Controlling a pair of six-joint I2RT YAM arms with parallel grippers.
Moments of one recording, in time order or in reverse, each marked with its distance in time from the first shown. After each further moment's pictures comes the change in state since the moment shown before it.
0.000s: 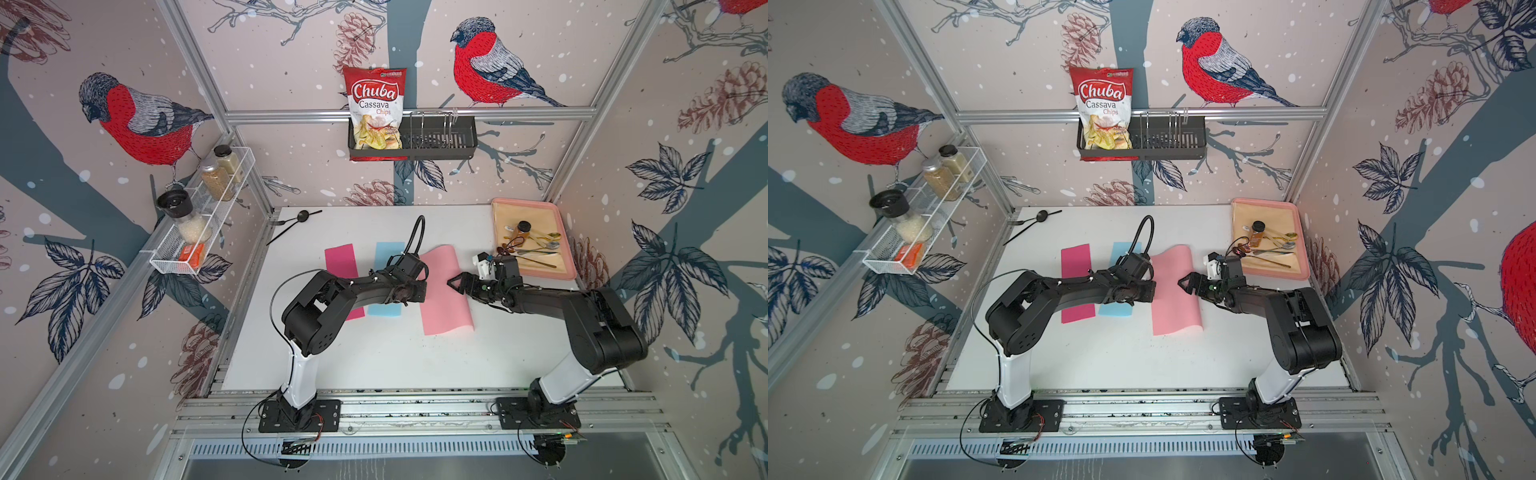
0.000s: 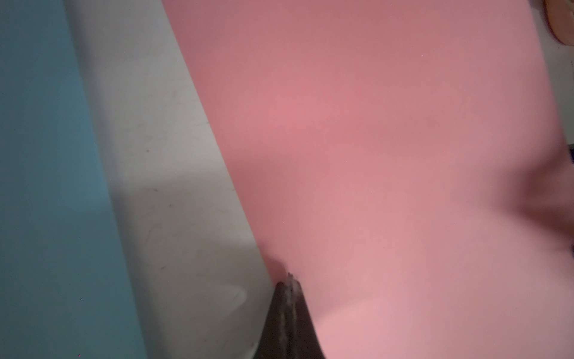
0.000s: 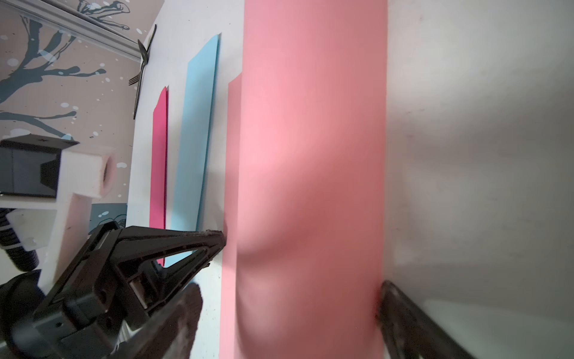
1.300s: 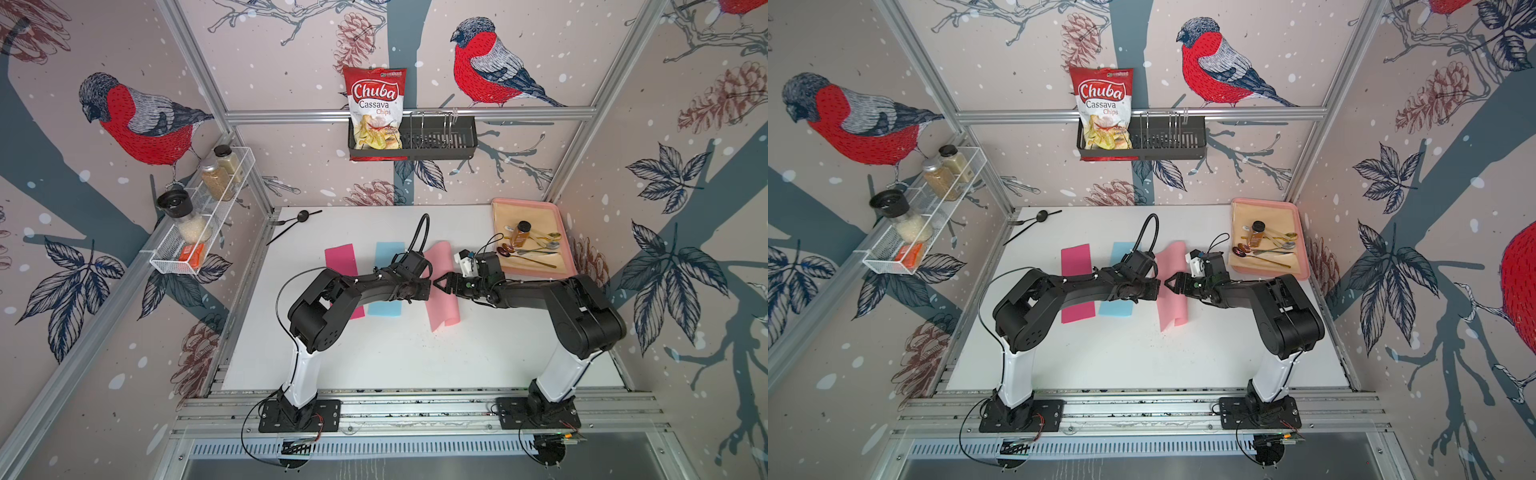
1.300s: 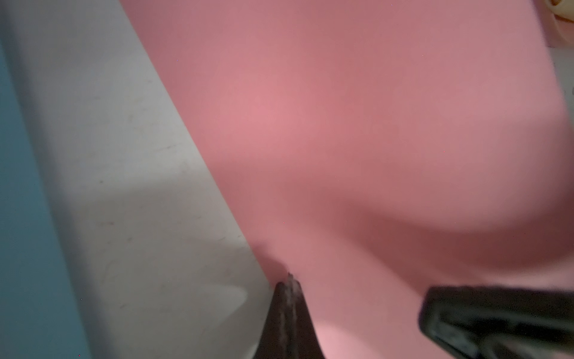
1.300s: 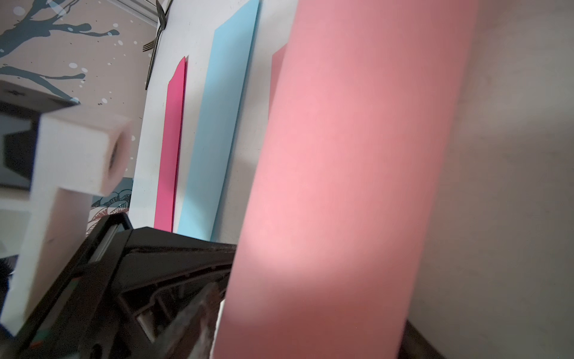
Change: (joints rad) left arm -0.007 0.045 0.066 -0.014 0.029 0.009; right arm 0.117 0.121 0.084 0.050 0.007 -0.009
